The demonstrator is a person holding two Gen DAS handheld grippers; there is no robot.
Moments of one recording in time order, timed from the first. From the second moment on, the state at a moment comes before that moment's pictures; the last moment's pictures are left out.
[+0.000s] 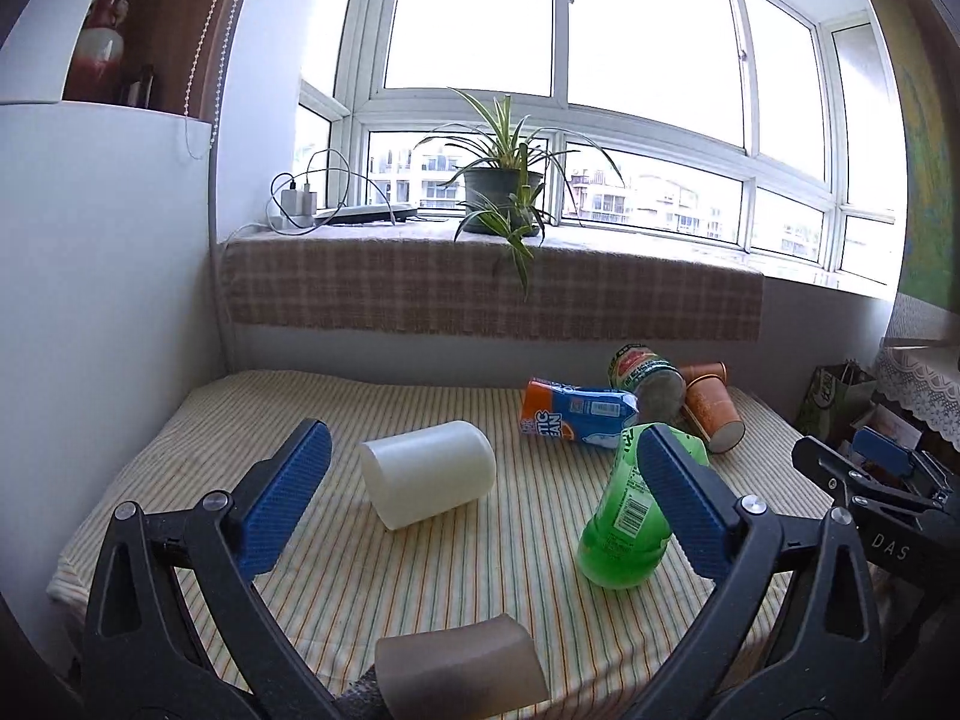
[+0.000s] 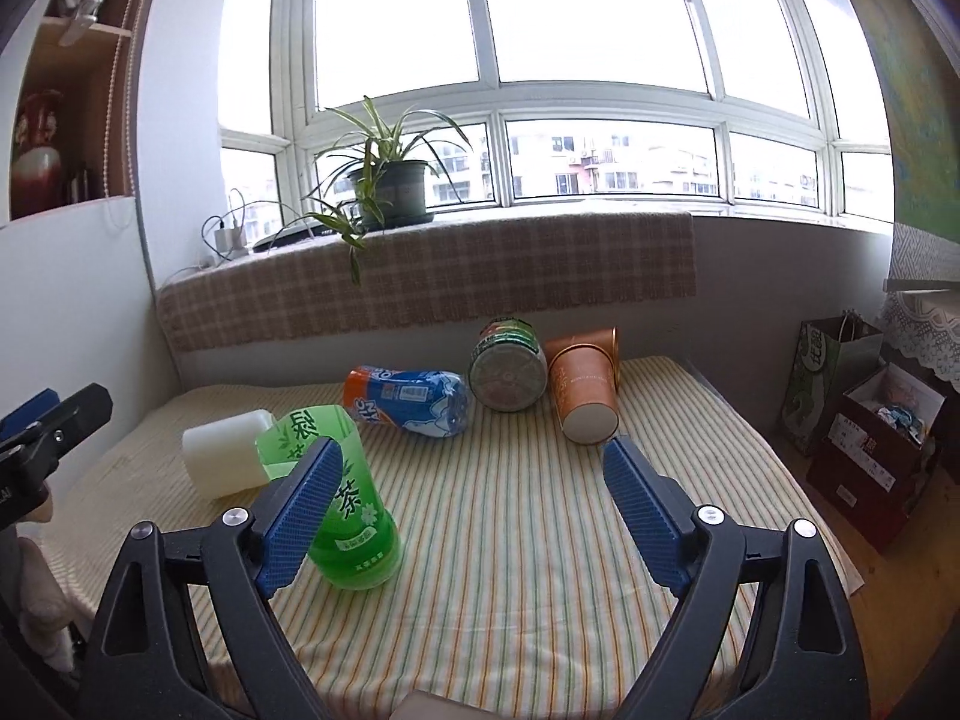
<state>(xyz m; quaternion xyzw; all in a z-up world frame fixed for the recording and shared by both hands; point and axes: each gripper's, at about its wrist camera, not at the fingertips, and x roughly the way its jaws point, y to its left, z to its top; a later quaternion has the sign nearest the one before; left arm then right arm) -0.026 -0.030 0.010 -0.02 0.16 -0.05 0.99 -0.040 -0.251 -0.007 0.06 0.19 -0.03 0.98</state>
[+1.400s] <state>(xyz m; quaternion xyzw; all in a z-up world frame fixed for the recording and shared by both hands) -0.032 -0.033 0.009 -0.02 0.18 -0.05 0.98 -0.039 -0.254 -0.008 0.07 0.19 -0.04 0.98</state>
